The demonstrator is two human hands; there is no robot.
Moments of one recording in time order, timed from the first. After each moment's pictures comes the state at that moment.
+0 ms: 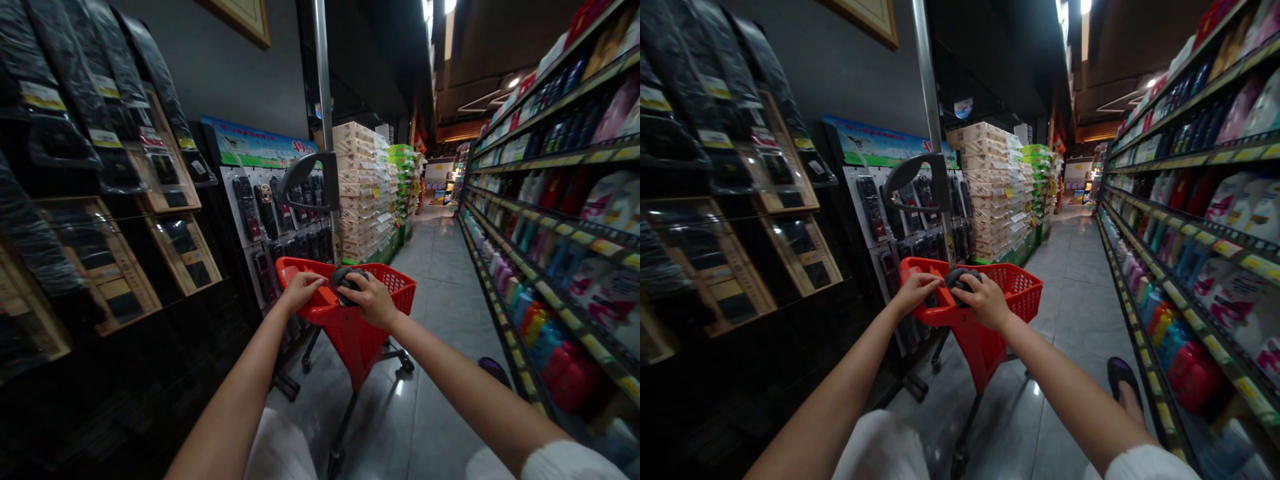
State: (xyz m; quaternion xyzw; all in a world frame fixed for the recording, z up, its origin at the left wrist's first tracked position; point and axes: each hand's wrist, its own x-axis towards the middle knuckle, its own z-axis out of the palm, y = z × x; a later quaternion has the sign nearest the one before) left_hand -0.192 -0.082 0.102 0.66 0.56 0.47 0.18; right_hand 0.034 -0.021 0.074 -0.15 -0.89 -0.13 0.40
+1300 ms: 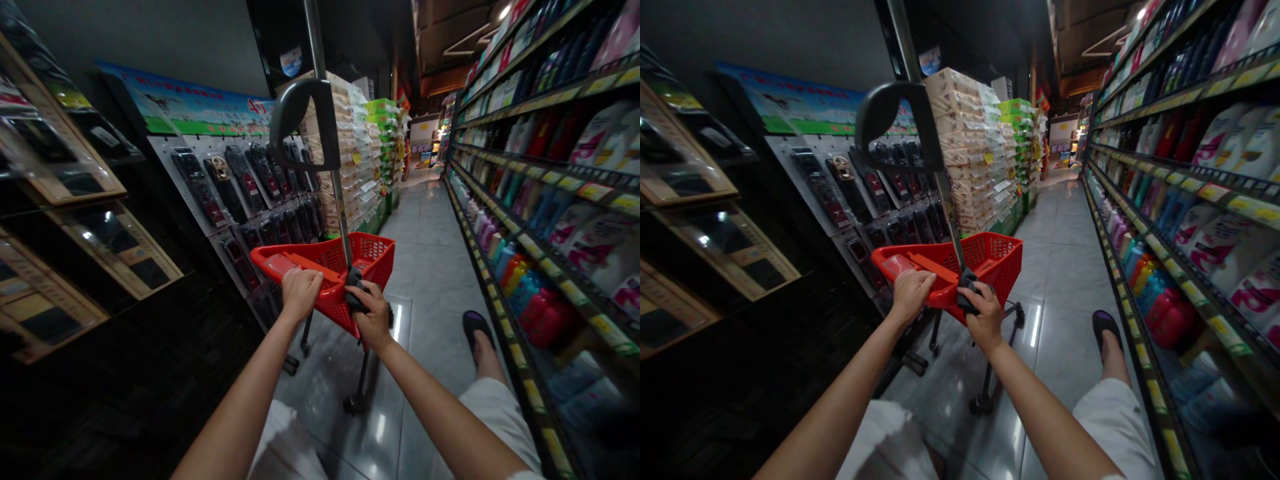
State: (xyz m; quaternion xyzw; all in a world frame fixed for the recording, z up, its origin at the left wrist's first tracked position) left_hand -0.112 -0.084 0.088 0.66 0.70 0.23 -0.12; right_hand 0.044 -0.041 -0.030 -0.28 -0.69 0.19 0.64
